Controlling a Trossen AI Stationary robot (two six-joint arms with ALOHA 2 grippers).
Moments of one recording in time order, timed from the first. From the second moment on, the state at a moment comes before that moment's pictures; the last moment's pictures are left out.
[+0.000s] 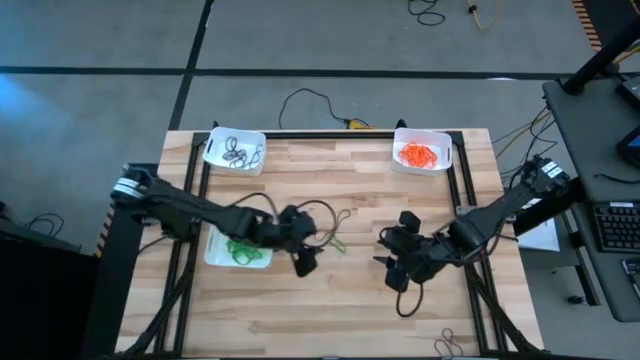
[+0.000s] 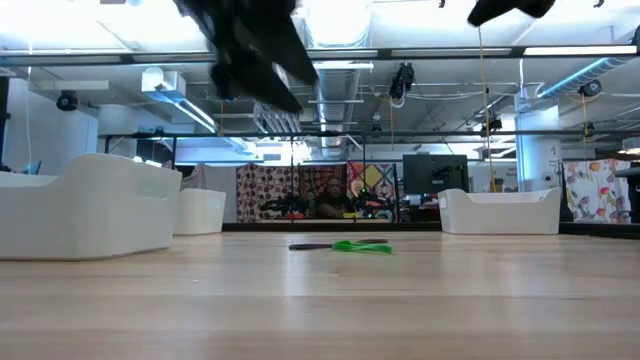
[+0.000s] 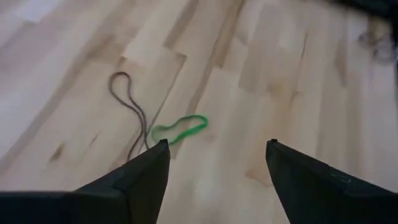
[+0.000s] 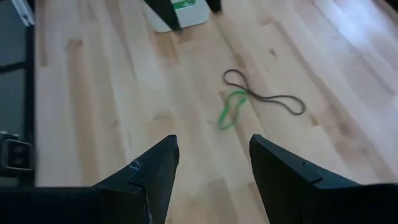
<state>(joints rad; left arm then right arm) -0.27 1.58 1.13 -0.35 -0.31 -0.58 0.55 1.37 1.21 -0.79 0.49 0.73</state>
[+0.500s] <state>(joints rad) -0.11 1.88 1.14 -0.03 0.00 -0.26 0.70 1.38 1.21 -0.79 0.50 1.05</state>
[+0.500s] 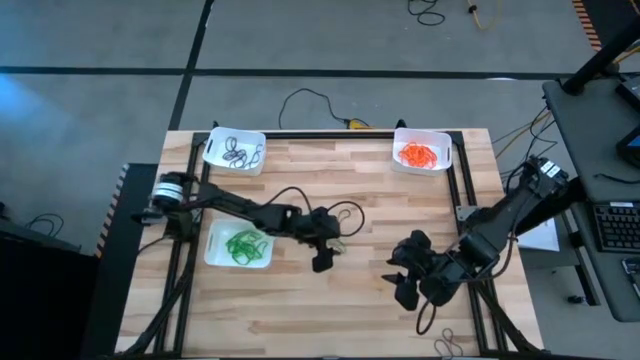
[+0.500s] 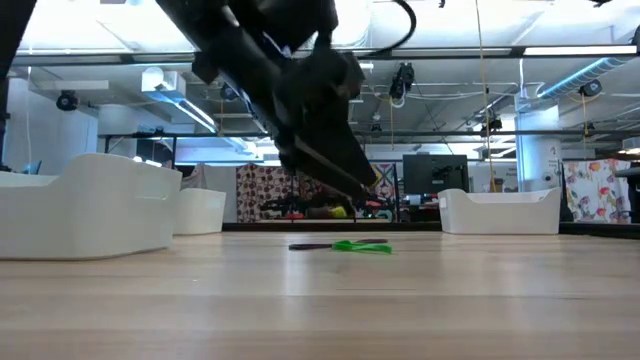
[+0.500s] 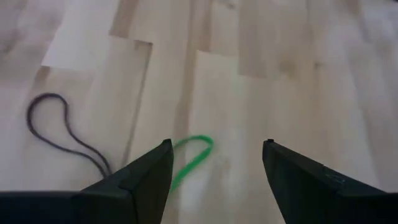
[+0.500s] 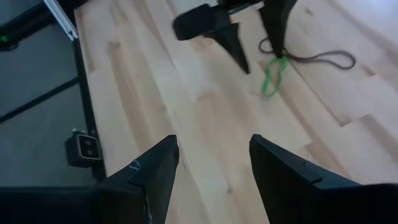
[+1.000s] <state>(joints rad) -0.09 2.06 1.17 0.06 -0.02 -0.16 0.71 1.49 1.22 -0.74 0.49 1.12</state>
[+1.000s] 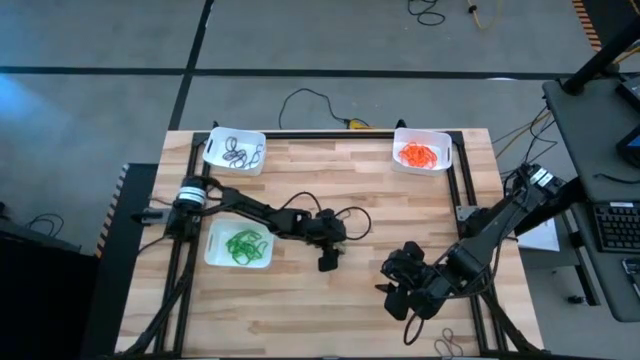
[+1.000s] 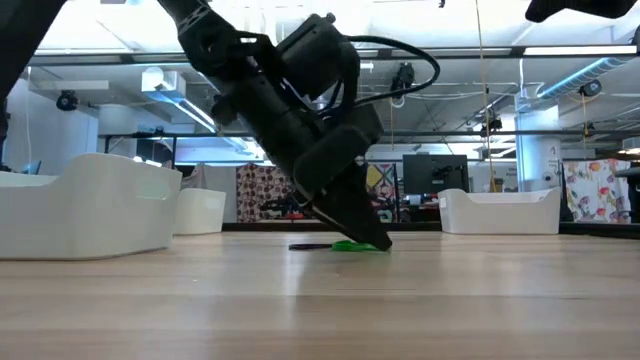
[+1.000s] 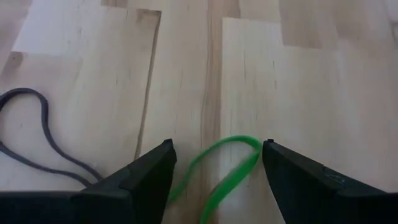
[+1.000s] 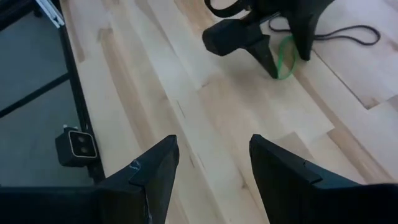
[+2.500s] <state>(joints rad) -0.49 1.29 1.11 -1.07 -0.35 -0.85 0.58 1.42 1.22 -0.75 0.55 0.86</state>
